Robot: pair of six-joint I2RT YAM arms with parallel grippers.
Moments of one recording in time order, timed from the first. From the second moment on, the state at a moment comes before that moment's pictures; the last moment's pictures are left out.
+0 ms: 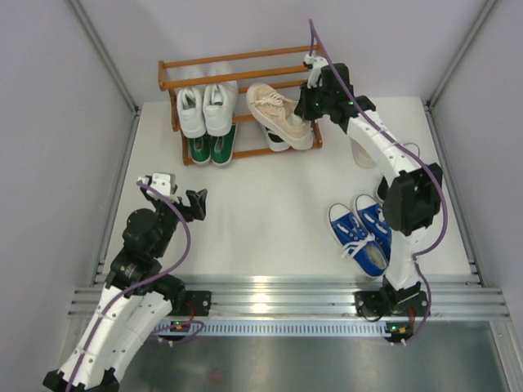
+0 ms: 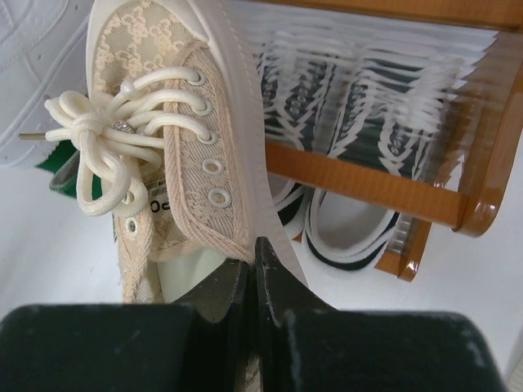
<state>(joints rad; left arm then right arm) -0.40 0.38 0.58 -0.28 -0.17 -0.10 0.41 1.97 1.90 -0.45 -0.22 0.13</state>
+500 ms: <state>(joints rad) -0.40 0.39 0.58 -0.28 -0.17 -0.09 0.46 2.08 2.03 -0.39 0.05 0.33</state>
